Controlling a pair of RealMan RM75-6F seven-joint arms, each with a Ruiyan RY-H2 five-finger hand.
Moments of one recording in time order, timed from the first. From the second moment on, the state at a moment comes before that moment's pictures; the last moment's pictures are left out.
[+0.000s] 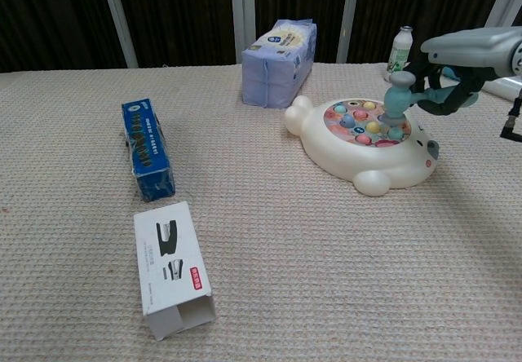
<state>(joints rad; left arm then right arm) -0.10 -1.15 -0.04 -1.78 1.43 1.45 0.30 0.80 -1.29 0.19 -1.41 -1.10 0.76 -0.27</state>
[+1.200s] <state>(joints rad) -0.08 -1.15 -0.02 -1.78 1.45 1.48 0.29 0.71 -1.22 0.13 -1.44 -1.10 0.84 -0.22</state>
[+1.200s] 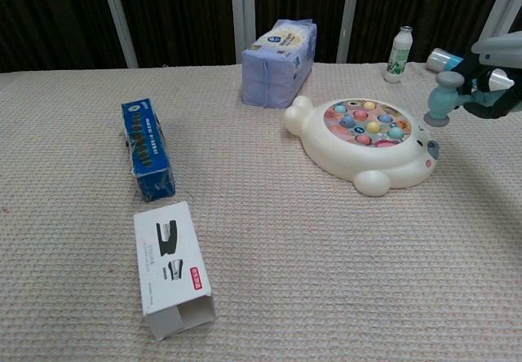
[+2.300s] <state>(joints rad) -0.06 -1.14 -0.01 -1.83 1.45 1.50 0.34 0.58 -1.44 0.03 -0.95 -1.32 0.81 0.25</state>
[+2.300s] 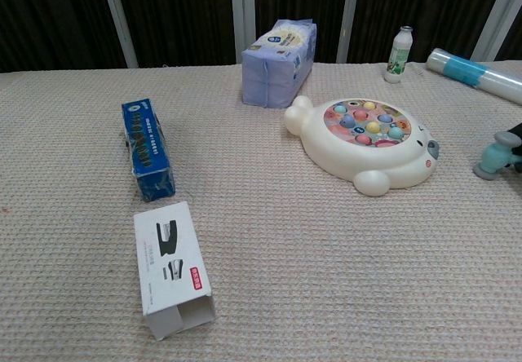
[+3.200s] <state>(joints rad) -0.06 -1.14 -0.02 -1.82 1.45 1.50 0.33 0.56 -1.38 0.06 -1.03 -1.30 0.78 0.24</state>
